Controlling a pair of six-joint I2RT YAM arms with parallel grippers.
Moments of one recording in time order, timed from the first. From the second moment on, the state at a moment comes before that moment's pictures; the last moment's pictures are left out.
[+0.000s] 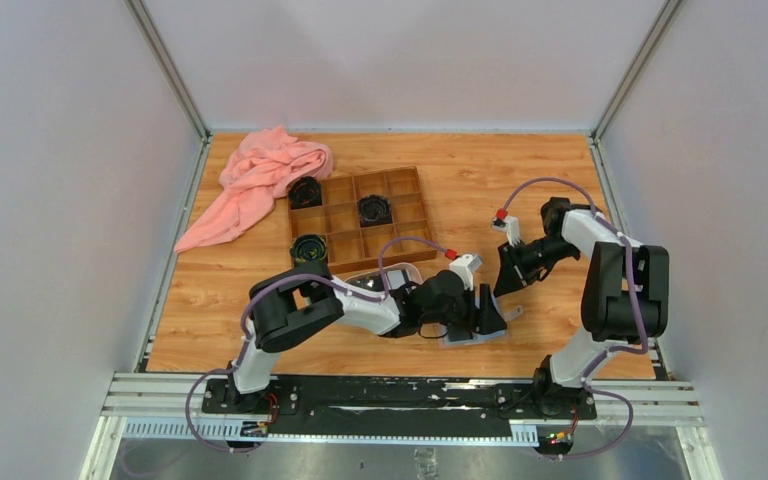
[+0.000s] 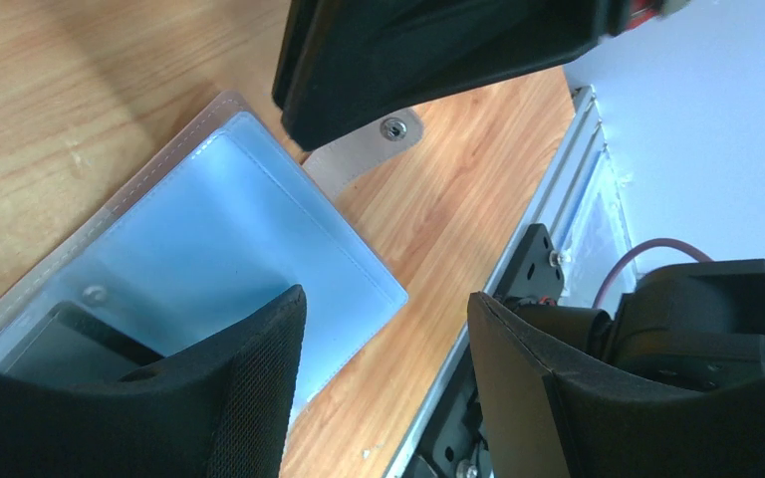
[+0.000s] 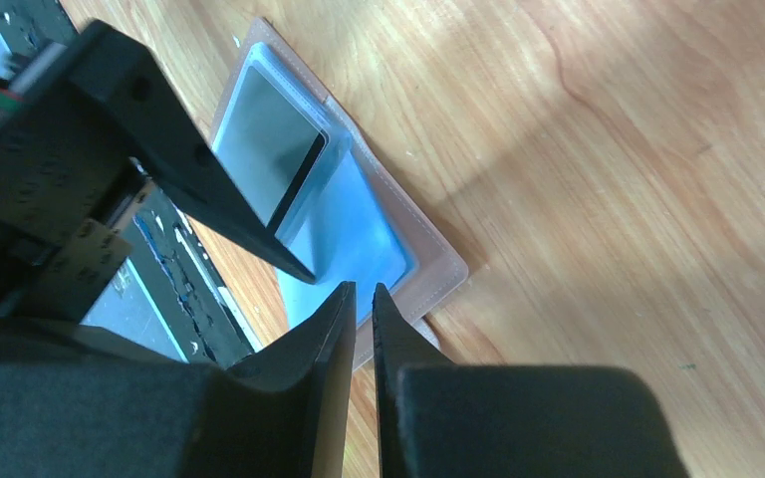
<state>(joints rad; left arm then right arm) -1.19 1.99 1.02 0.56 0.07 -0.91 -0.06 1.65 1.01 -1.05 -0.78 -0.81</state>
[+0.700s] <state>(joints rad) -1.18 2.04 1.05 0.57 0.11 -0.90 -0.03 1.80 1.01 -1.06 -0.80 -0.80</state>
